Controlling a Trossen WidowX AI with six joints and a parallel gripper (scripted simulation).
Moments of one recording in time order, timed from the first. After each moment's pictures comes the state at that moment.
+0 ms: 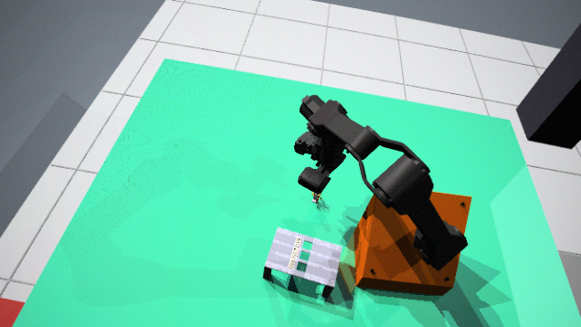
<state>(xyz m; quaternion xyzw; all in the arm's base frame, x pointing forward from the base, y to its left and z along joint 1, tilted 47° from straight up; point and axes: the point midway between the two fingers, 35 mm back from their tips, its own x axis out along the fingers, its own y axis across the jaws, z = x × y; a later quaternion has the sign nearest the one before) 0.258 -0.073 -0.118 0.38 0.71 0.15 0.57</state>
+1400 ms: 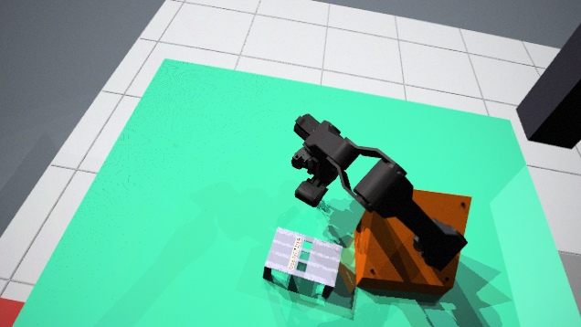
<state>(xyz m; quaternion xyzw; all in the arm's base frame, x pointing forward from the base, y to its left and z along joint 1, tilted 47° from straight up) 0.254 -0.032 -0.157 0.39 0.71 0.15 0.57</state>
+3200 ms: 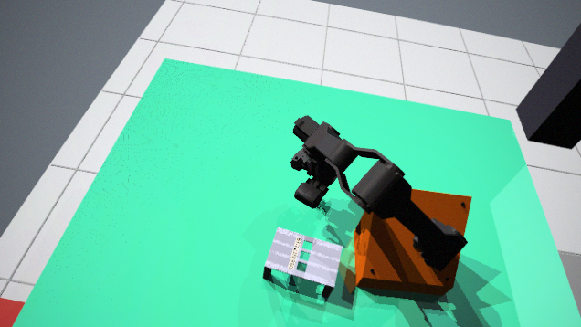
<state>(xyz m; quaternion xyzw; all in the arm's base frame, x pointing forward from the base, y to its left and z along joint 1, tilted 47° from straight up) 0.254 -0.028 -0.159 0.39 0.71 0.15 0.57</state>
